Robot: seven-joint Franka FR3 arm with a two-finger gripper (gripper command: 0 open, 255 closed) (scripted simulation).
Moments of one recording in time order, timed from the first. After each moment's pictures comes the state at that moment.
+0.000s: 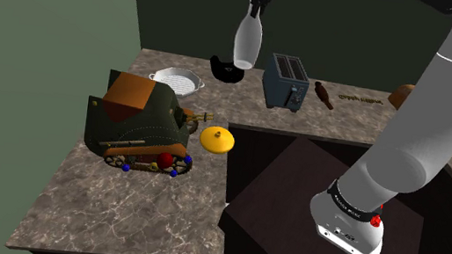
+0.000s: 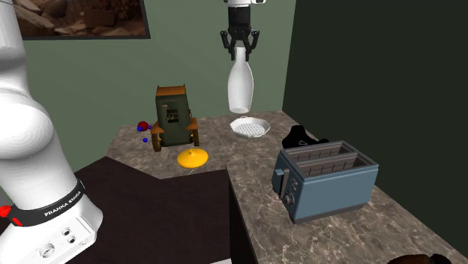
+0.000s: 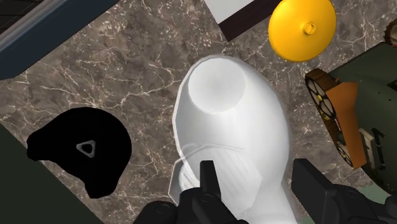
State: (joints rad) arm -0.14 0.17 -0.25 -1.59 0.11 1.86 -0.55
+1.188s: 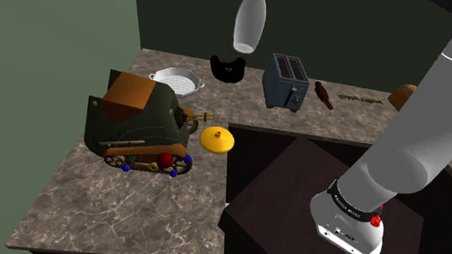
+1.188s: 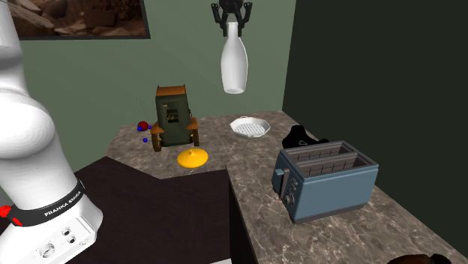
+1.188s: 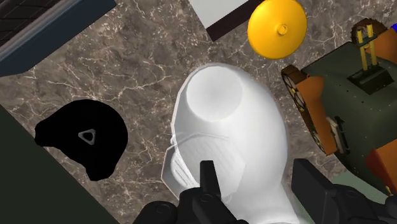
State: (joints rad) arm -0.11 0.14 -0.24 -1.42 0.09 1.66 -0.50
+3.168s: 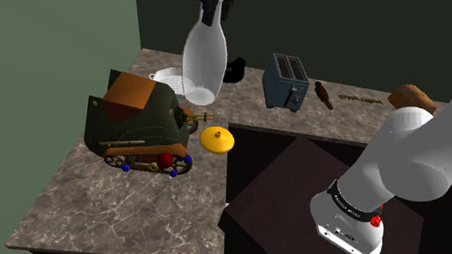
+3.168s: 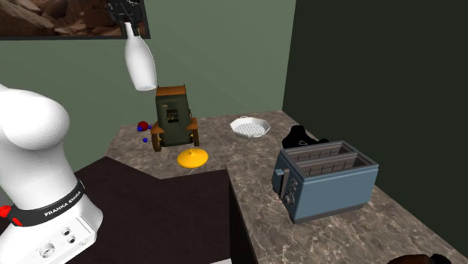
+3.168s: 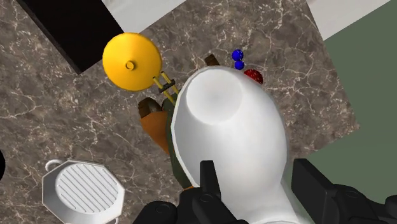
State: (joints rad) arm 0.18 -0.33 0.17 -1.94 0.03 1.74 0.19
